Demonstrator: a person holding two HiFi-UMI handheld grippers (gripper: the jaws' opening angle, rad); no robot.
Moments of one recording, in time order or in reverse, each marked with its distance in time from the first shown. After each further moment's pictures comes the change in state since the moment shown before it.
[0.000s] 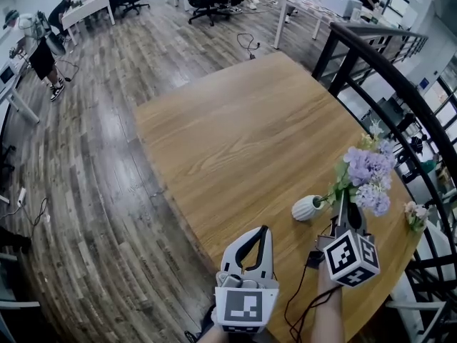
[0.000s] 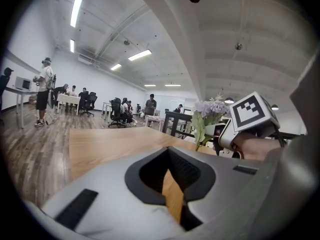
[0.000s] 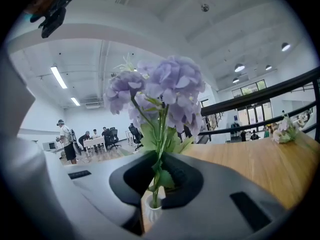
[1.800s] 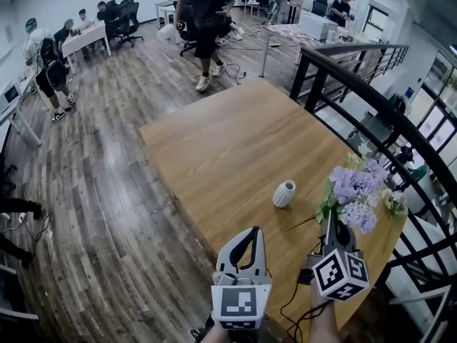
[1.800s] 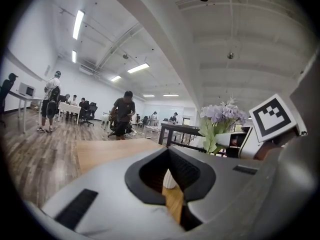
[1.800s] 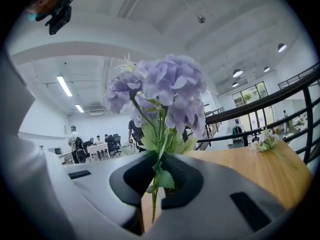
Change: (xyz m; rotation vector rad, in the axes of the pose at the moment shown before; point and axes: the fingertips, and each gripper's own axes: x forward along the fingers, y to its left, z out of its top) left arm -0.106 -0.063 0.039 0.045 -0.133 0.001; right arm -0.157 0.001 0.044 0.015 -0.067 0.024
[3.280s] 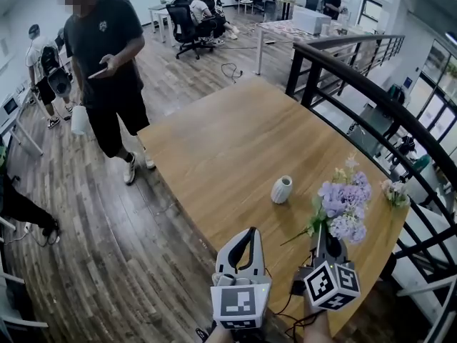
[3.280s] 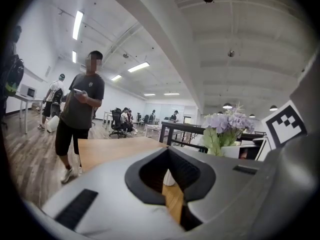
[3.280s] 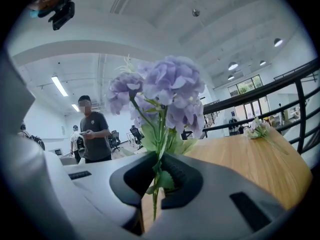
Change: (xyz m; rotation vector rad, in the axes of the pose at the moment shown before) left arm -0.003 -0.010 -0.012 0.016 0.000 0.015; right arm -0.033 -0.013 -0.042 0.049 0.071 -0.027
